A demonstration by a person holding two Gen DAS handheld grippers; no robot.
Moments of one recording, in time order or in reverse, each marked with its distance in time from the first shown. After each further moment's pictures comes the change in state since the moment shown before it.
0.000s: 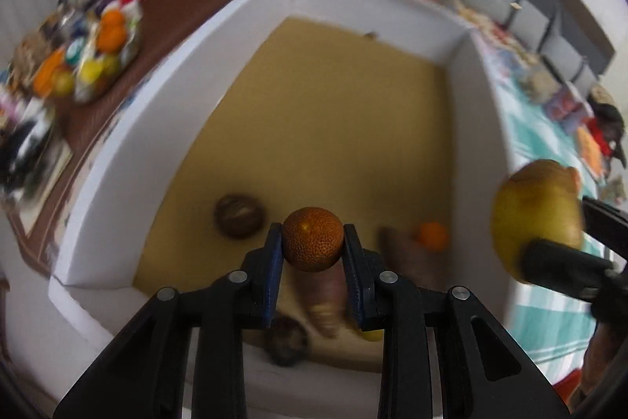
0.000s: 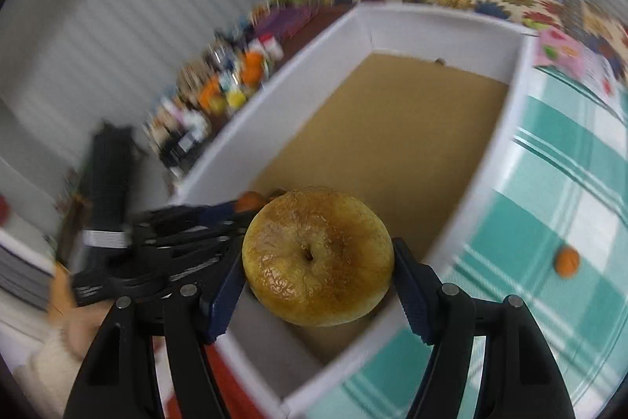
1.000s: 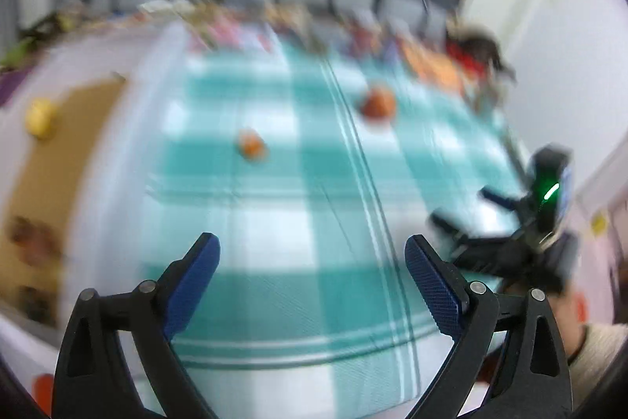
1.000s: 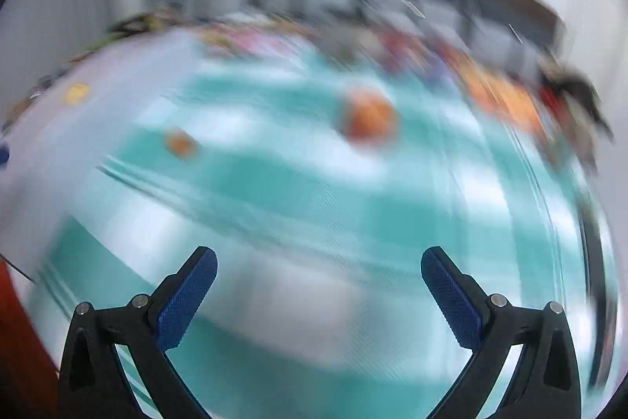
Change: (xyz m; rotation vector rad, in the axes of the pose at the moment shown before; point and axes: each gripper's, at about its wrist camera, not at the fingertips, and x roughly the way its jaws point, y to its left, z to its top) left arm -0.023 -0.264 -0.141 0.431 -0.127 -0.336; right arm -0.155 -0.223 -0.270 0.280 -0.277 -0.725
